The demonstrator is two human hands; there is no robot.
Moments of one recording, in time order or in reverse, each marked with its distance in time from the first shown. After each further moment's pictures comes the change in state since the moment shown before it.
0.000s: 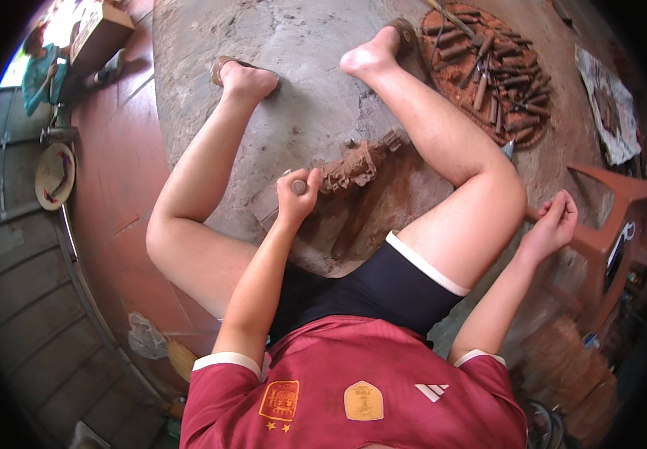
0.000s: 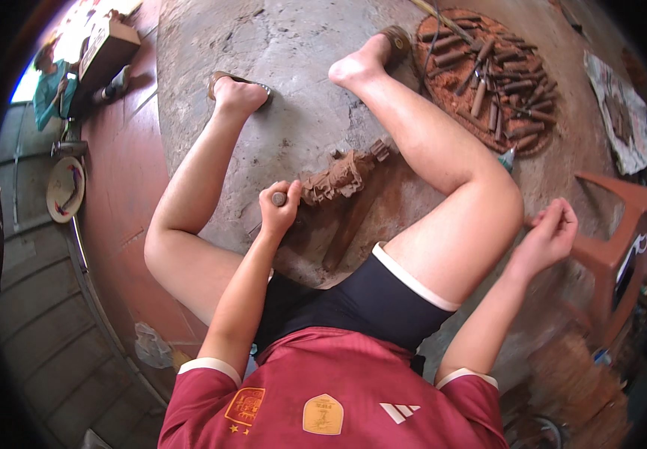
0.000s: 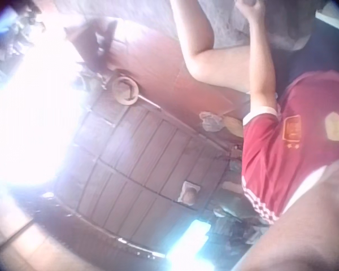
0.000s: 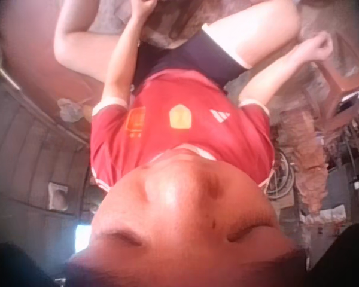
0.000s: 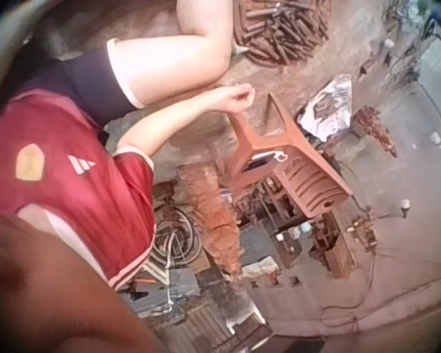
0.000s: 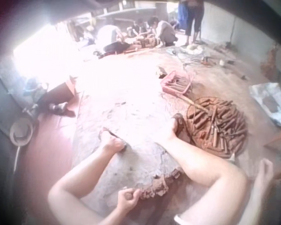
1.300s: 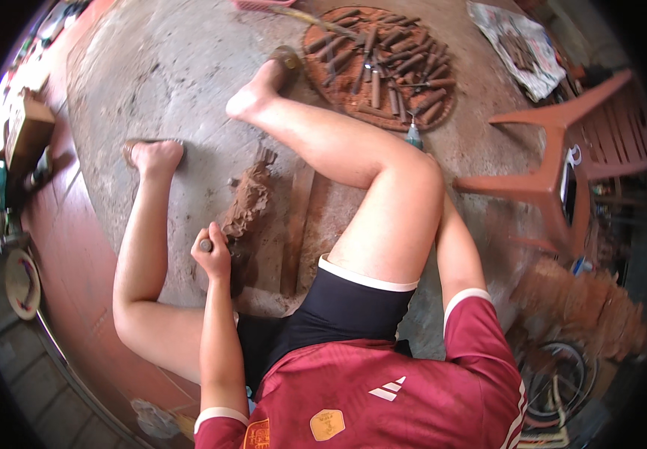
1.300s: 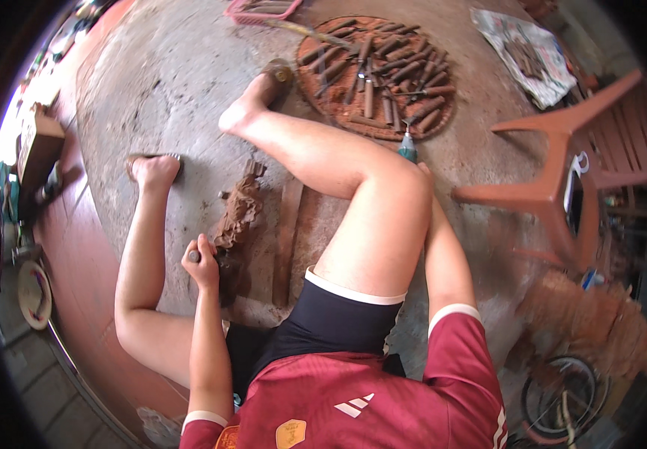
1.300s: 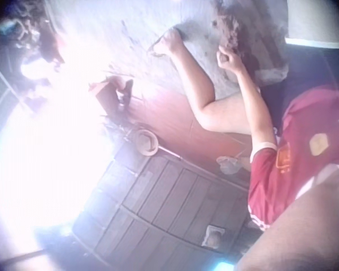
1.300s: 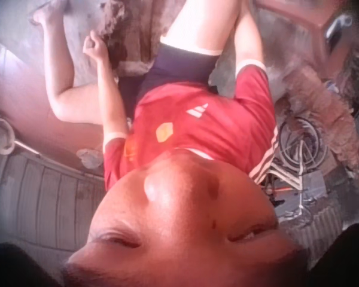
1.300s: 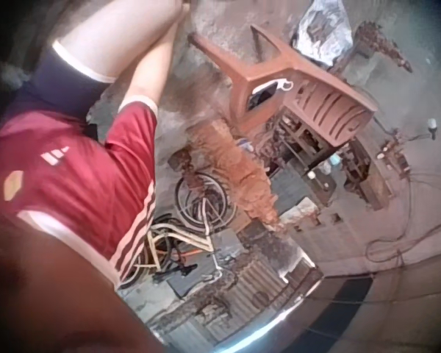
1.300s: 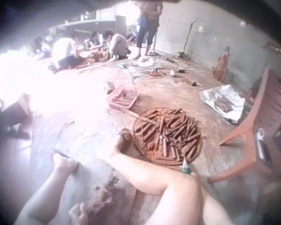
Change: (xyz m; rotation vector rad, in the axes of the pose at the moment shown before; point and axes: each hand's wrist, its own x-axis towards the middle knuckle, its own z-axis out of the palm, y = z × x) left_hand 0.012 -0.002 0.002 -0.276 0.179 -0.056; right_hand -0.015 0.070 0.260 -0.548 -0.804 0.089
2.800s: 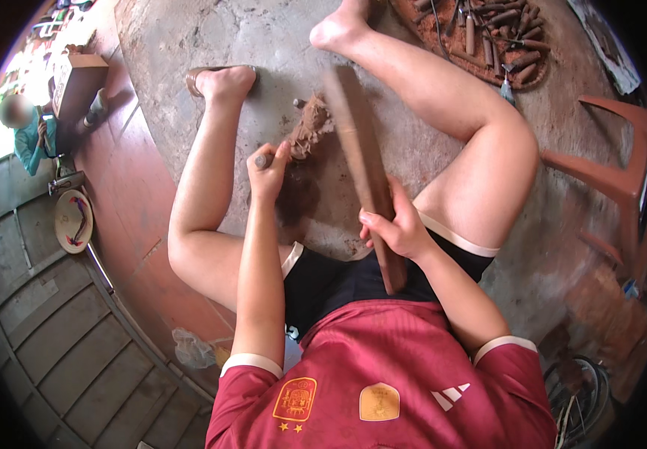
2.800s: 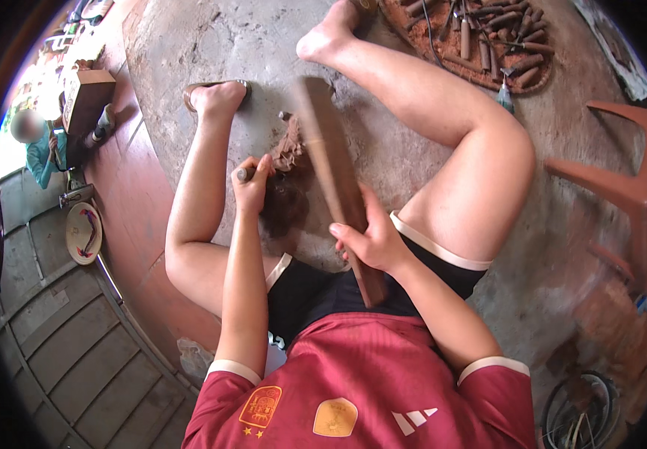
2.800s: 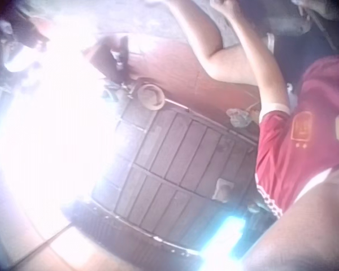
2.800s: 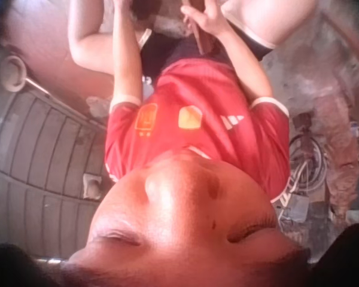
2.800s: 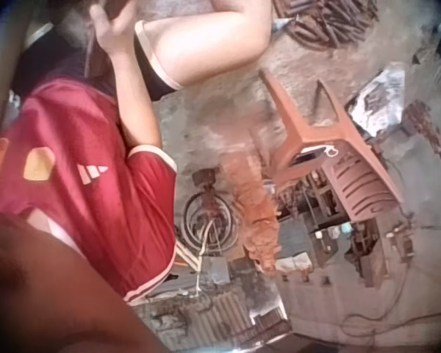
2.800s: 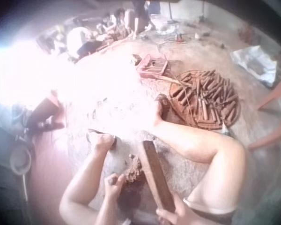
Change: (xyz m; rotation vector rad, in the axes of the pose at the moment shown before) left_hand 0.032 -0.010 -0.029 0.162 -0.318 -0.121; right_hand -0.301 -0.009 -0.017 1.092 -0.633 0.161
